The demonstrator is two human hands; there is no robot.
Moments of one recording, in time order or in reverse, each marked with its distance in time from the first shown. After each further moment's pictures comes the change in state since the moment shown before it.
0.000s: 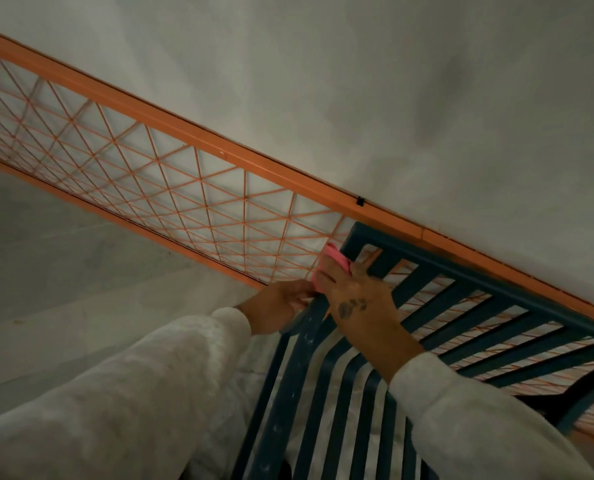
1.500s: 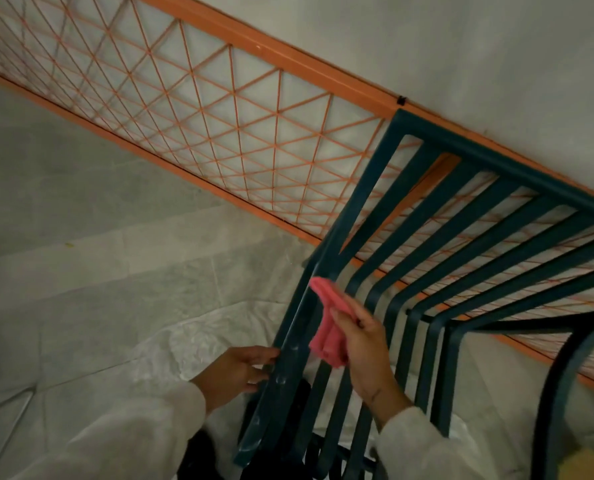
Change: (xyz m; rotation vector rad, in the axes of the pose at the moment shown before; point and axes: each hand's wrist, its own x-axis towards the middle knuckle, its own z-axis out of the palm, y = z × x) left_hand -0.170 -0.173 0.128 -0.473 0.035 -0.494; right_hand -0.178 -0.108 0.065 1.807 -0.085 0.698
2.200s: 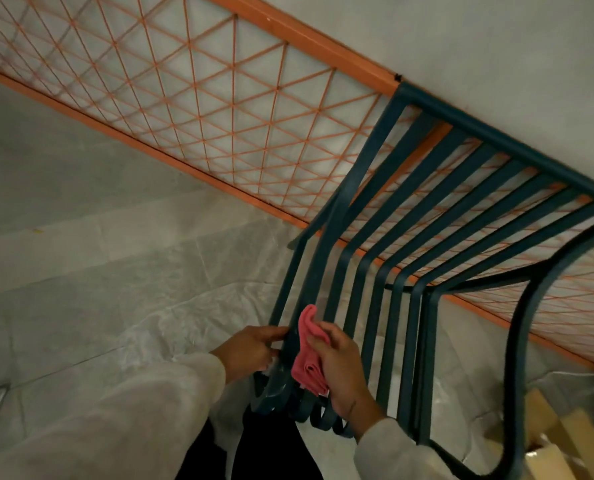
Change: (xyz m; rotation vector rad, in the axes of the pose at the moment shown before) left_hand -0.019 -0.040 -0.011 0.175 -0.123 0.113; right_hand -0.083 0.074 0.059 -0.113 0.187 0.260
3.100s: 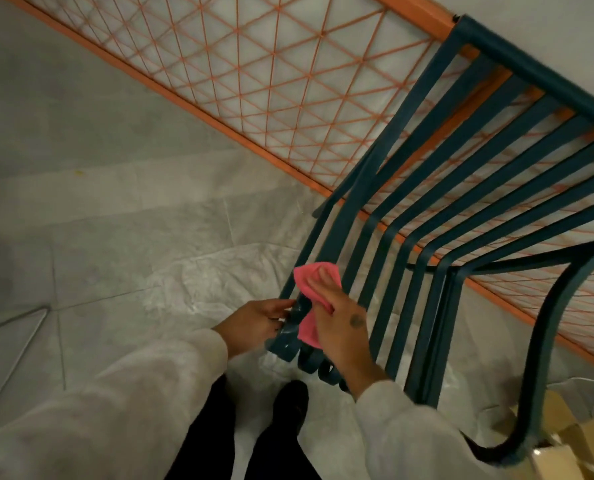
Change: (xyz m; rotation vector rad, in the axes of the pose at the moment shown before) left_hand -0.031 -0.063 0.034 -0.146 0.137 0.131; right_hand -0.023 0.034 0.011 -0.548 -0.063 -0.449
